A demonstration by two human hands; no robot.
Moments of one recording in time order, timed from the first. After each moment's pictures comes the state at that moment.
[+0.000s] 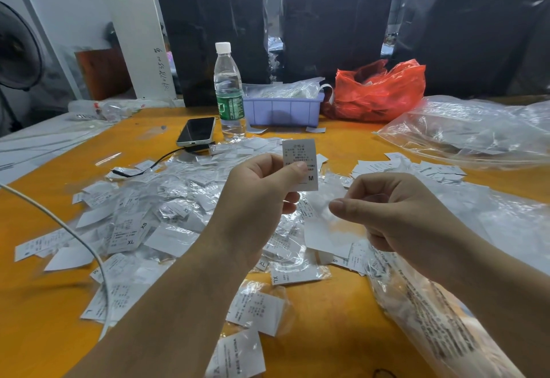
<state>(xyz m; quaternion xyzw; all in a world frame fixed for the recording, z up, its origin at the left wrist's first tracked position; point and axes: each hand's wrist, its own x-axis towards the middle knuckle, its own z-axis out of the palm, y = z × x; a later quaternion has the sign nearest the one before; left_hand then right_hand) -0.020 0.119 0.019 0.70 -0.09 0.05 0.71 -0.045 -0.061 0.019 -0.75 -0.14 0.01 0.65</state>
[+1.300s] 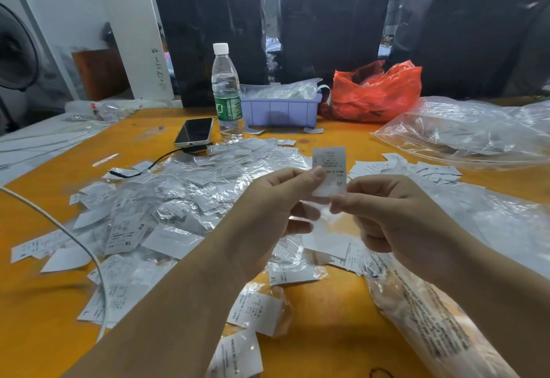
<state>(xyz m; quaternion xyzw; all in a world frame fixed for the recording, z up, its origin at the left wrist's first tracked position) -0.023 0.115 0.018 0.67 -0.13 -0.12 0.72 -0.041 -0.063 0.016 -0.72 -0.14 0.04 0.68</state>
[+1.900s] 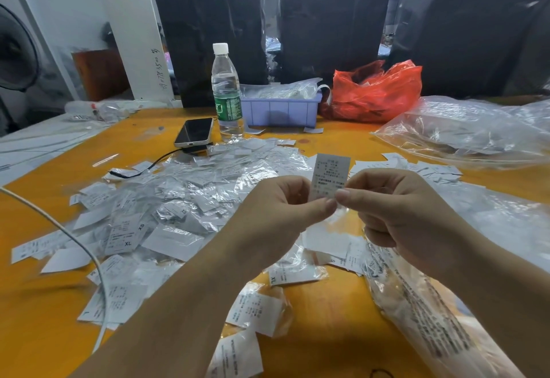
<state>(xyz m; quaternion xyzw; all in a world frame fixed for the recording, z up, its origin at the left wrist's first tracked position) -0.026 0.114 0.014 0.75 -0.18 -0.06 0.63 -0.039 -0.066 0.018 -0.71 -0.13 0.01 0.70</state>
